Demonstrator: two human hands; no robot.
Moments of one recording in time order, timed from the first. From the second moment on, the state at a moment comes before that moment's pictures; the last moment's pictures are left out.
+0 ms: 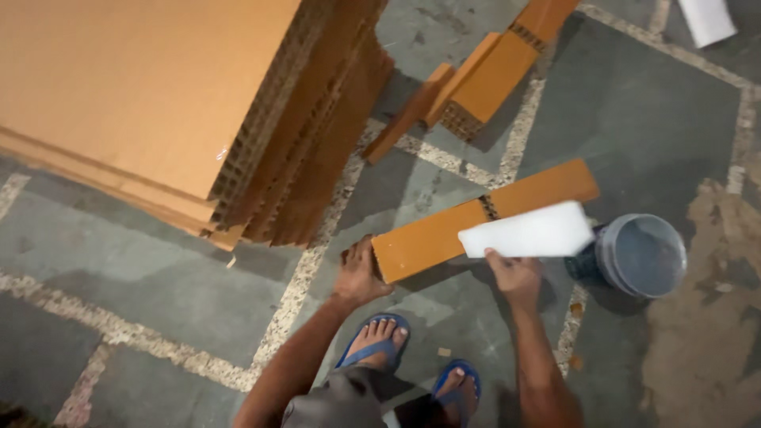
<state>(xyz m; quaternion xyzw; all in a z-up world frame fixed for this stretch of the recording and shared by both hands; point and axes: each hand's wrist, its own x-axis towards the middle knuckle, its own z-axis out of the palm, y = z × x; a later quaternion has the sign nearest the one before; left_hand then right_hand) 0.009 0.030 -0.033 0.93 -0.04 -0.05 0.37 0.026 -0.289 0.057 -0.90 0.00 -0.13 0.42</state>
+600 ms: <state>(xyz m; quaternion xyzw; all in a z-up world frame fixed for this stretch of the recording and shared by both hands) 0.006 0.027 -0.036 0.92 -0.03 -0.05 0.38 -0.004 -0.271 0.029 -0.93 -0.12 -0.16 0.31</state>
